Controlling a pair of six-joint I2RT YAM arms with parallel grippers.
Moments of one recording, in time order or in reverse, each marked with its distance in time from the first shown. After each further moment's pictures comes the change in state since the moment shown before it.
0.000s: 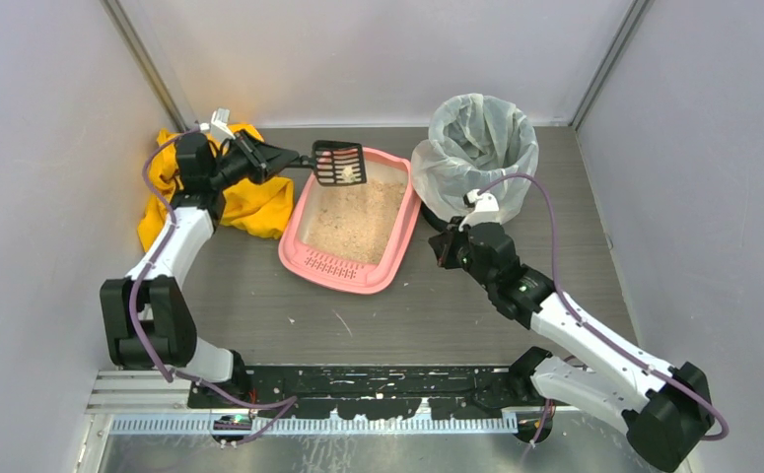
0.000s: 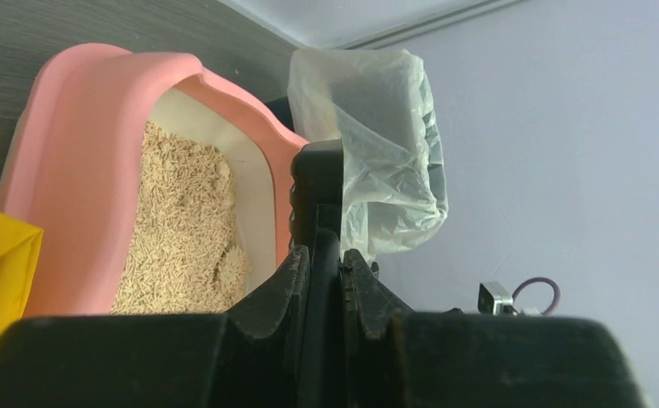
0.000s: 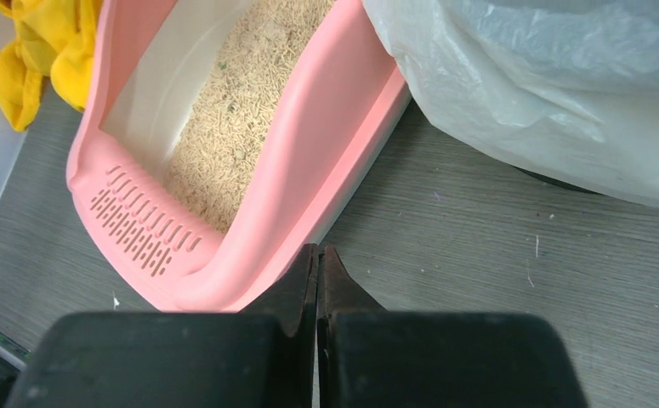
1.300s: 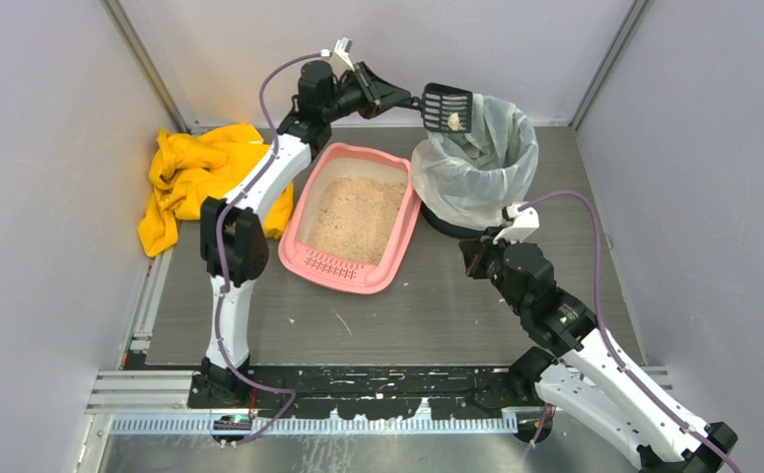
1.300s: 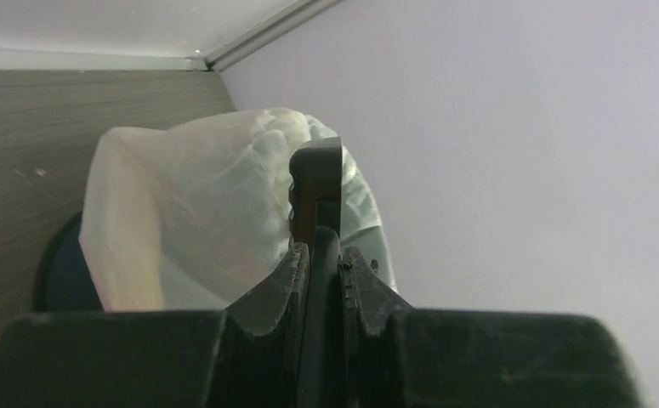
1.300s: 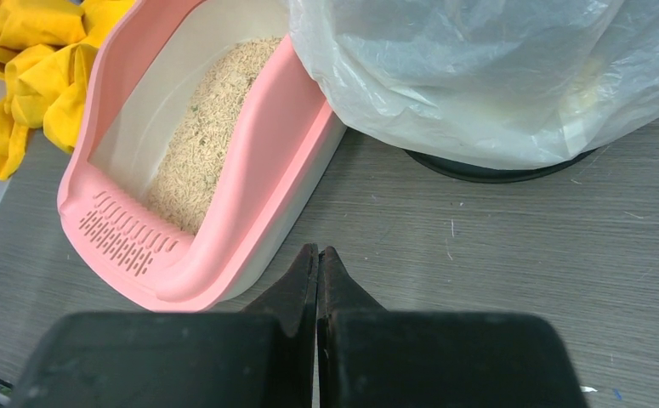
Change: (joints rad) left arm -0.440 0.706 1.014 -0.112 -0.217 -0.065; right arm 0.000 -0.333 -0.002 -0.236 0.137 -0.026
